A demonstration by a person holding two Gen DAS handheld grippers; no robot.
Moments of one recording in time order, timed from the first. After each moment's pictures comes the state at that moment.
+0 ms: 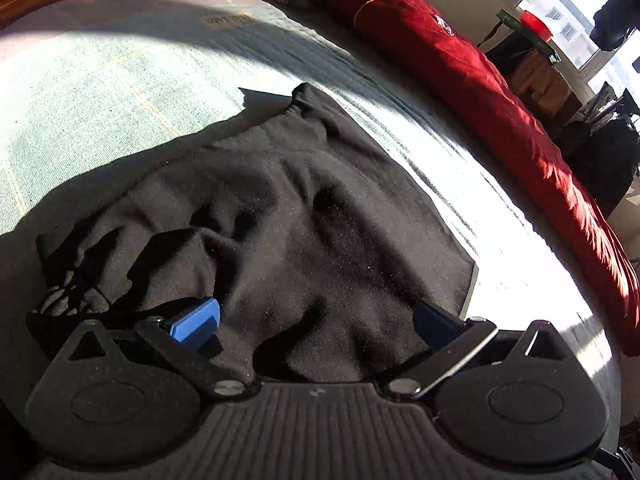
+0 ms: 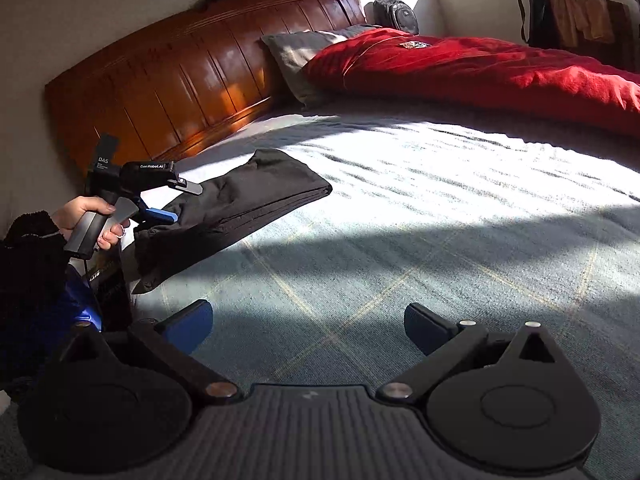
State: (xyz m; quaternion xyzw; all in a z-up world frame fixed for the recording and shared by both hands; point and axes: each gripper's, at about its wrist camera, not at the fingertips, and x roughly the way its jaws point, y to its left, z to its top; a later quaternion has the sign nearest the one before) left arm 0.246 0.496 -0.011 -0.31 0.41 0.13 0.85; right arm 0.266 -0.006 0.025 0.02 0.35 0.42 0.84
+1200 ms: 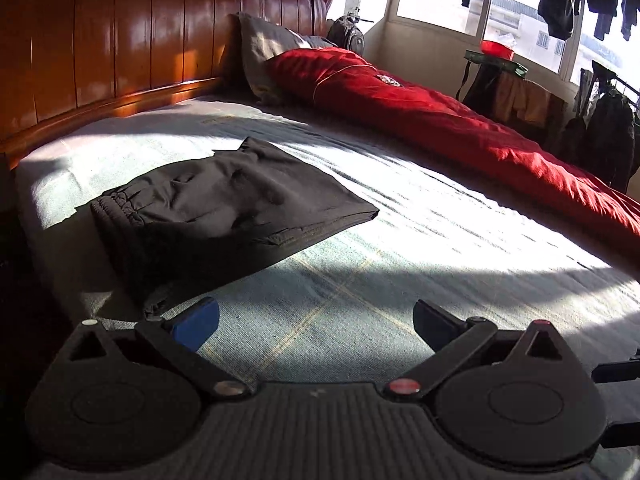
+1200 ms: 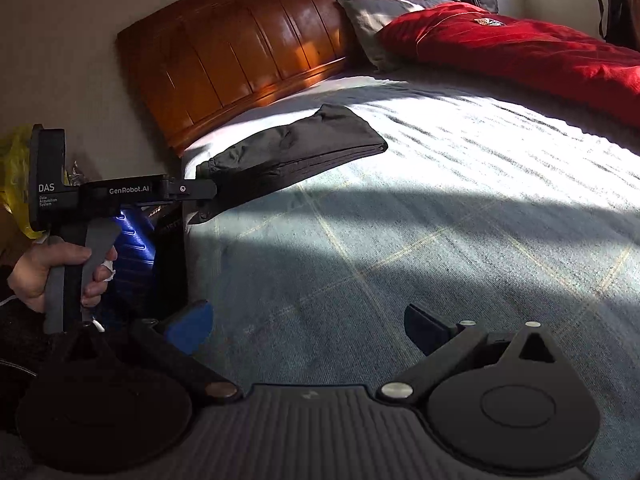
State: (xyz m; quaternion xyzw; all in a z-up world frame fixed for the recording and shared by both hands) left arm 0.142 0.270 0.033 -0.15 0.29 0.23 0.92; right arm 0.259 -0.042 0.021 -0.03 0.37 0.52 0.77
